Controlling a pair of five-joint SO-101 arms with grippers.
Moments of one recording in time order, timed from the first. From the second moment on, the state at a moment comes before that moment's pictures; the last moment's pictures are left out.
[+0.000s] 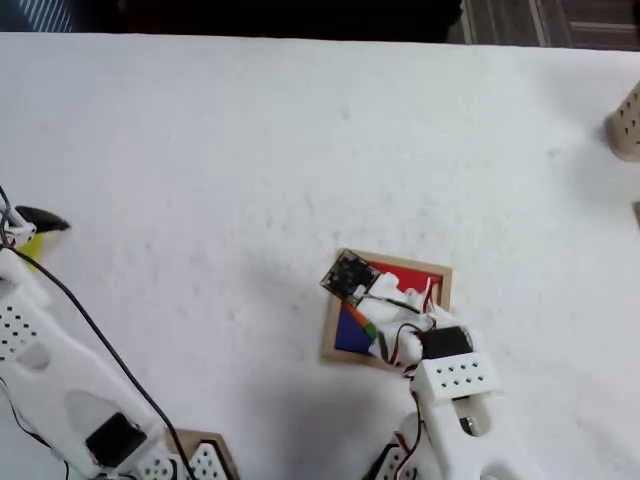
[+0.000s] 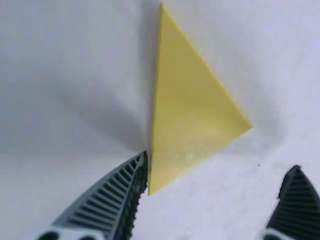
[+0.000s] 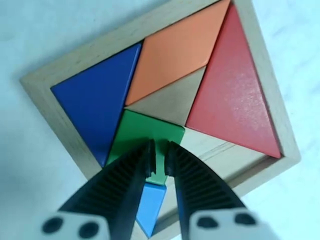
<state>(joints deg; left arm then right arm) -50.4 53.7 -46.3 91.3 8.7 -14.4 -52.8 79.0 50.3 46.0</state>
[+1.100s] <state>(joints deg) -49.9 58.9 -48.8 82.0 8.8 -14.4 -52.8 79.0 50.3 46.0</state>
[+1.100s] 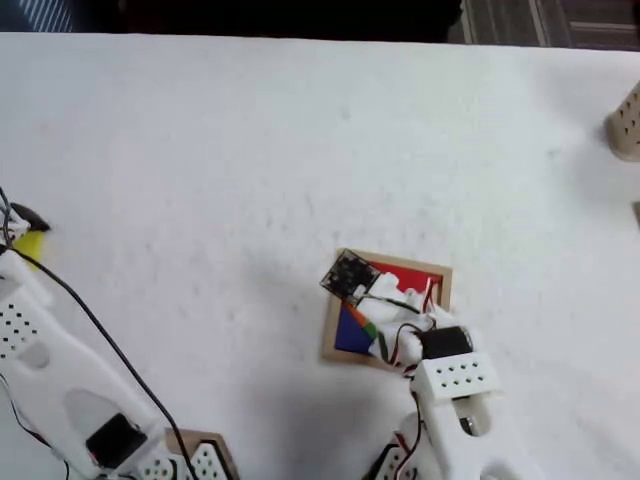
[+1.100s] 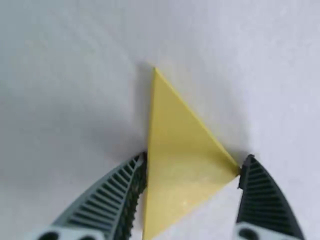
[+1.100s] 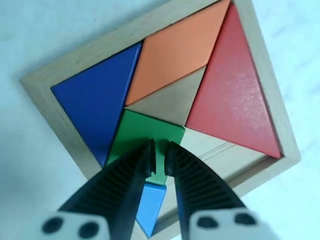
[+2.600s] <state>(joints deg) -48.6 60.4 -66.4 94.7 5.7 -14.5 -52.8 79.0 50.3 46.0</state>
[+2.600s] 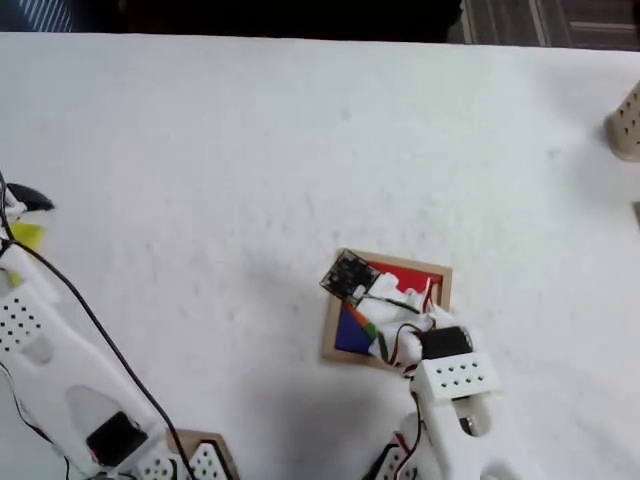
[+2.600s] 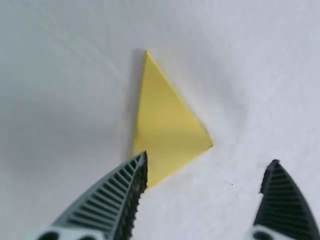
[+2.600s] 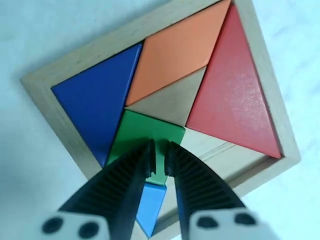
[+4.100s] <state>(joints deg) -49.2 58.4 -44.3 75.6 -1.1 -14.6 -52.8 79.0 50.4 46.0</state>
